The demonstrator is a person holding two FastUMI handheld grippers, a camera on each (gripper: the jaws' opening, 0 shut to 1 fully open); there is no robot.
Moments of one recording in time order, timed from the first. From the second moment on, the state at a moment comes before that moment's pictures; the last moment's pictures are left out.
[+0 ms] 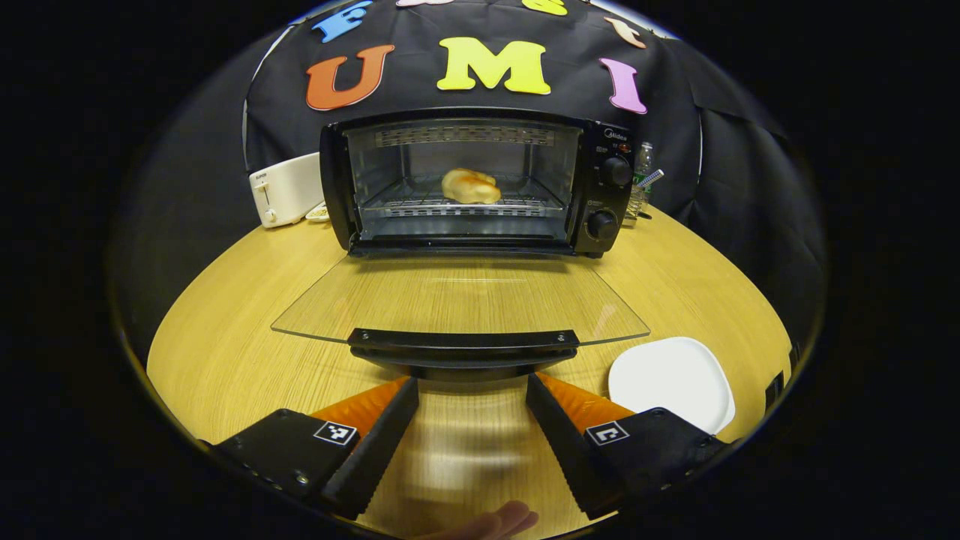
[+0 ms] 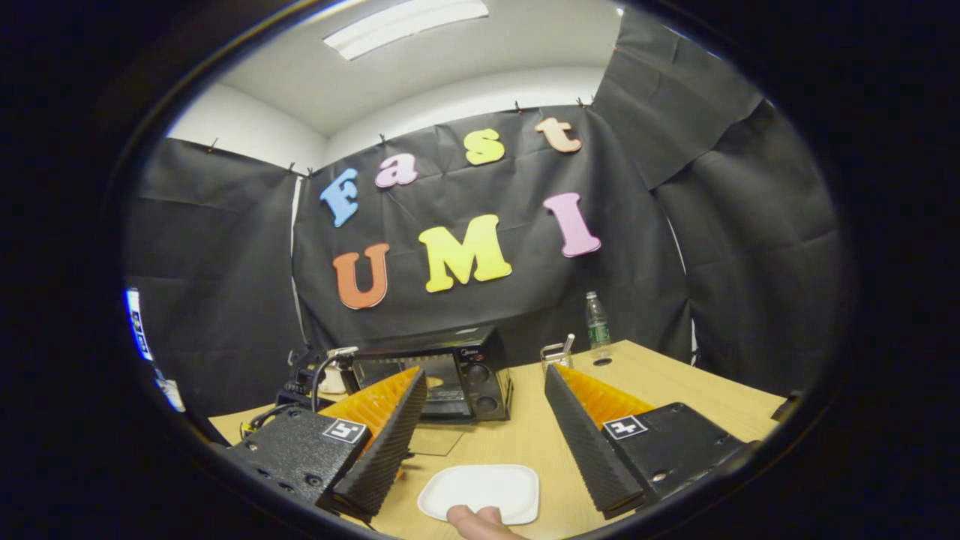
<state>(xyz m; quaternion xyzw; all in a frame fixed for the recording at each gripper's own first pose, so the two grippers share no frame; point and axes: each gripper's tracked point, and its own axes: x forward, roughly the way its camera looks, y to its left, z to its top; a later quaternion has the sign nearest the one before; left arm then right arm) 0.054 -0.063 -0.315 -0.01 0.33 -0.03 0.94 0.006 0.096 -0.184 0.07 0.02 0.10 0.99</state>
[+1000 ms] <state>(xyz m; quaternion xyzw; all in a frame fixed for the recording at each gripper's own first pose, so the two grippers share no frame) 0.085 -0.039 -0.151 -0.01 0.15 -0.01 0.99 0.000 0.074 -0.173 0.09 0.03 0.07 0.99</state>
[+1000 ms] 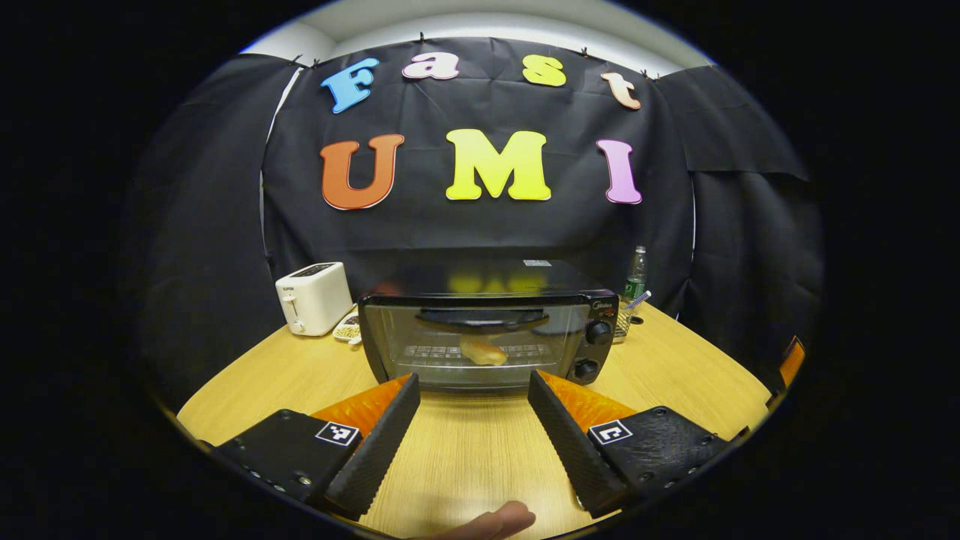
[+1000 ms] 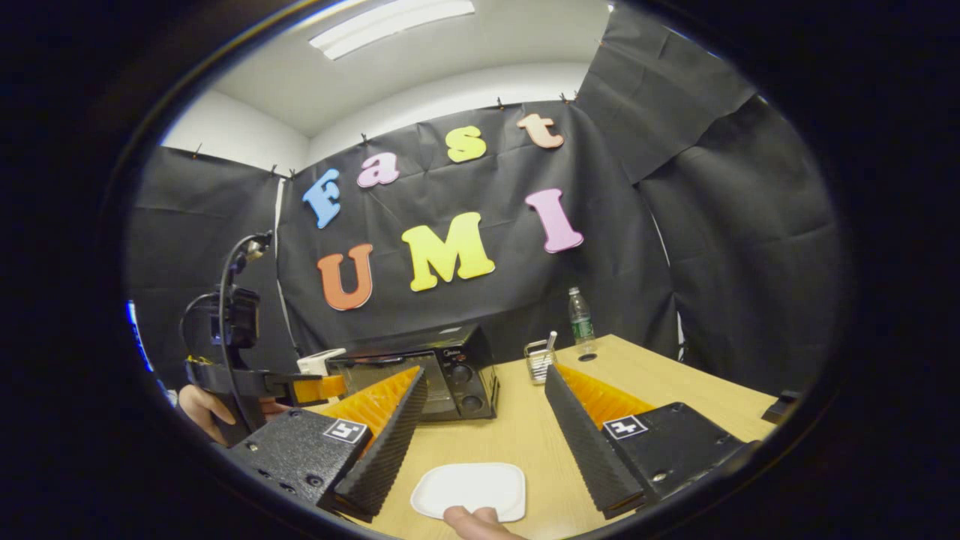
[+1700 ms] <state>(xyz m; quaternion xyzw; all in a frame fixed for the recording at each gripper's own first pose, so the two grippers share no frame) -0.040 -0.032 -0.052 0.00 0.06 -0.02 1.00 -0.046 0.081 -0.084 0.04 0.02 0.05 1.00</state>
